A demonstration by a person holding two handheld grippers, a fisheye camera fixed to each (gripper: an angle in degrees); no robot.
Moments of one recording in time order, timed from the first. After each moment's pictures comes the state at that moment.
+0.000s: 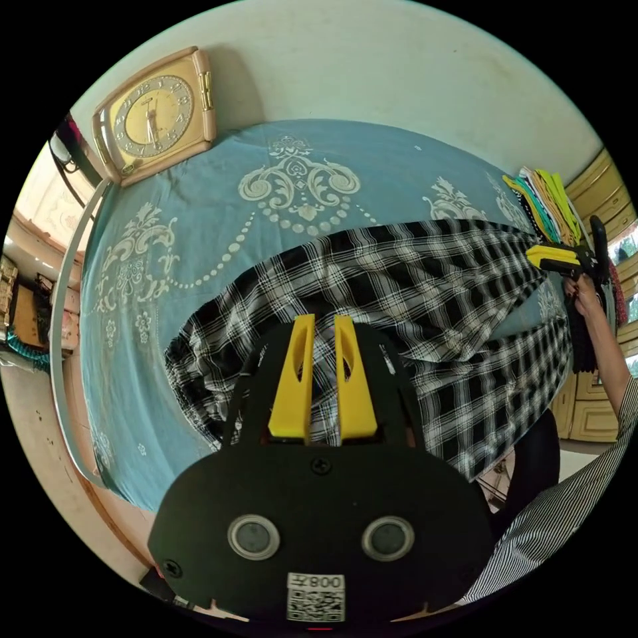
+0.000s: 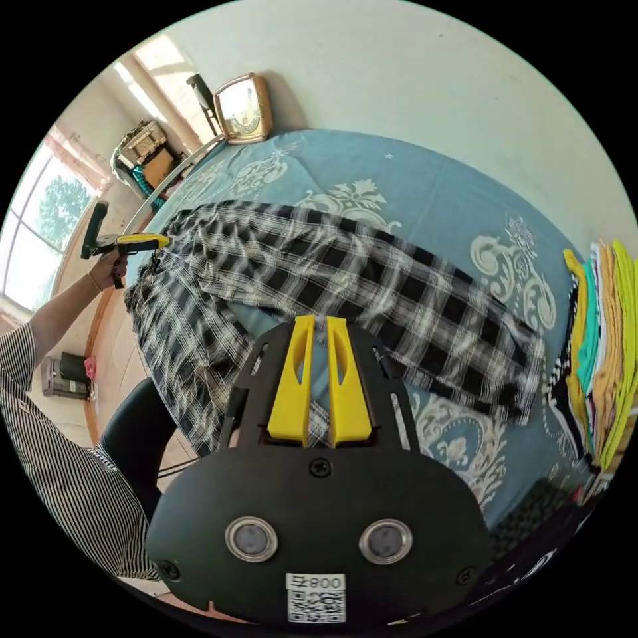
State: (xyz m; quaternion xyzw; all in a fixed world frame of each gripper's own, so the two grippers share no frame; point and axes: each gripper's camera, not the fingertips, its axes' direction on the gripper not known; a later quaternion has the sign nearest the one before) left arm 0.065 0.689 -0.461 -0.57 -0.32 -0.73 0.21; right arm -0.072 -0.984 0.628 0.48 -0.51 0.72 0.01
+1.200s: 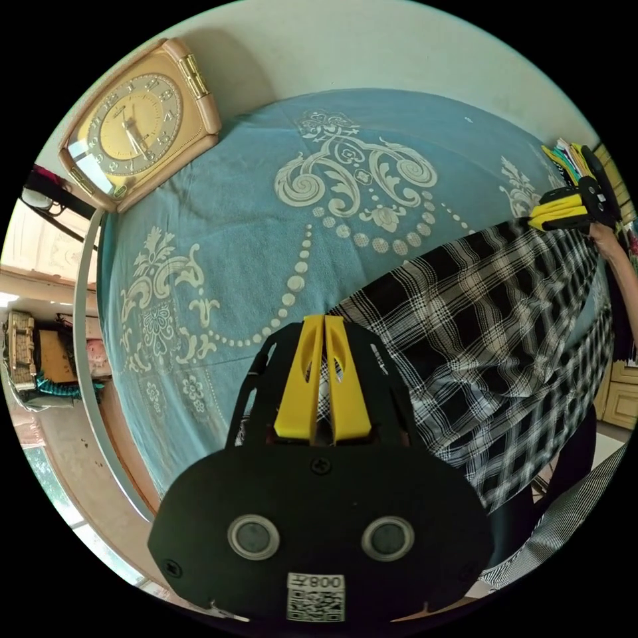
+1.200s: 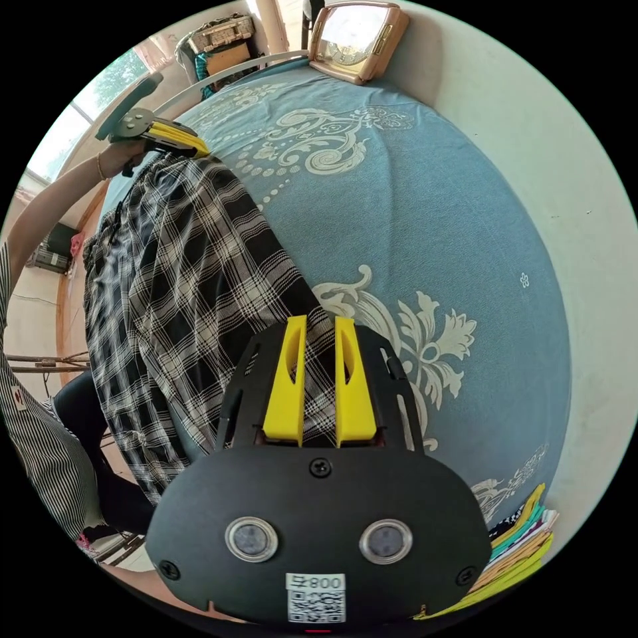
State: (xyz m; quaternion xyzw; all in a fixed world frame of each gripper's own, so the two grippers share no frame) left arm 0.042 0.765 -0.543 -0.65 -0.26 -0.69 0.18; right arm 0.169 -0.894 0.735 0.54 -0.51 0.64 0.20
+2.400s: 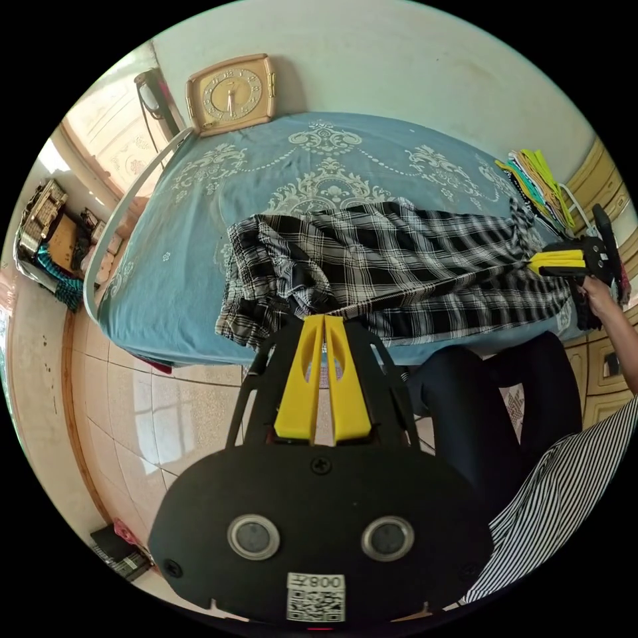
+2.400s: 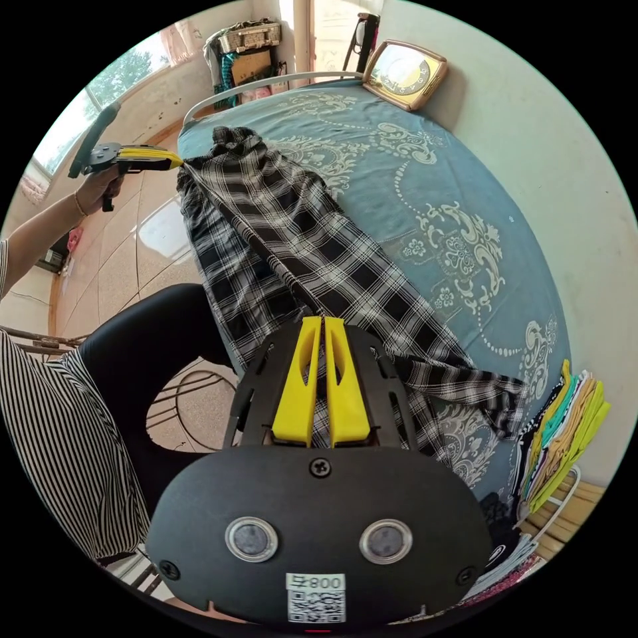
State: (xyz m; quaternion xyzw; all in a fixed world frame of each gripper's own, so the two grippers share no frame) left arm 0.232 0.312 -0.358 -0.58 -0.39 -0.69 0.16; right arm 0.111 -0.809 0.308 0.49 -0.50 0.68 0.21
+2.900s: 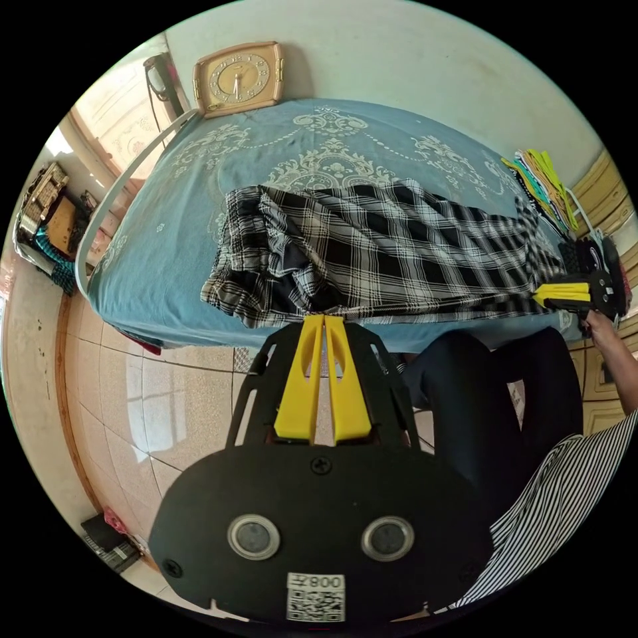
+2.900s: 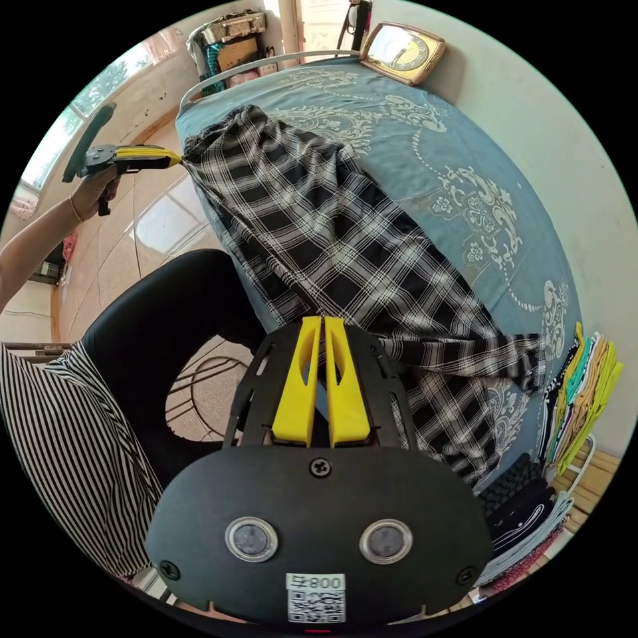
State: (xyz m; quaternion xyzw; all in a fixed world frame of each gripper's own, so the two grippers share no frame) left arm 0.307 0.259 -0.329 -0.57 -0.39 -0.71 0.14; right arm 0.122 -0.849 0.235 0.48 -0.55 0.66 0.19
